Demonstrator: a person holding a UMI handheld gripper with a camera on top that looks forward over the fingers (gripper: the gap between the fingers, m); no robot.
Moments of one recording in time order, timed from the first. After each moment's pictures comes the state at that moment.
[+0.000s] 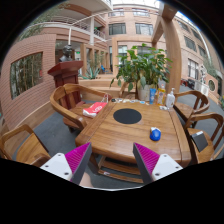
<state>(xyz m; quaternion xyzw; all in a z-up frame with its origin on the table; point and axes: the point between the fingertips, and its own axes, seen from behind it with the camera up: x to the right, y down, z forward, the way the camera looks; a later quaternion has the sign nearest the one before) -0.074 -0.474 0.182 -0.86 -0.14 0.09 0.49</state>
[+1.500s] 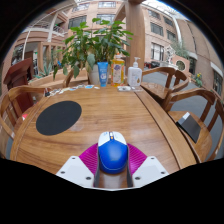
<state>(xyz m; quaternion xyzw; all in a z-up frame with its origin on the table) 0.109 -0.179 -0.002 -0.89 0.04 -0.03 0.45</state>
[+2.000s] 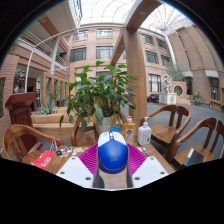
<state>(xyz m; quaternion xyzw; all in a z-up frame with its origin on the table) 0.045 -0.051 0.230 -0.78 0.05 -0.02 0.63</state>
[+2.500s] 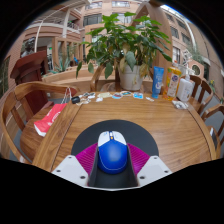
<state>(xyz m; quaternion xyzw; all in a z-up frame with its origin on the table) -0.113 -0.025 -0.009 -0.90 -0.03 0.02 0.44</state>
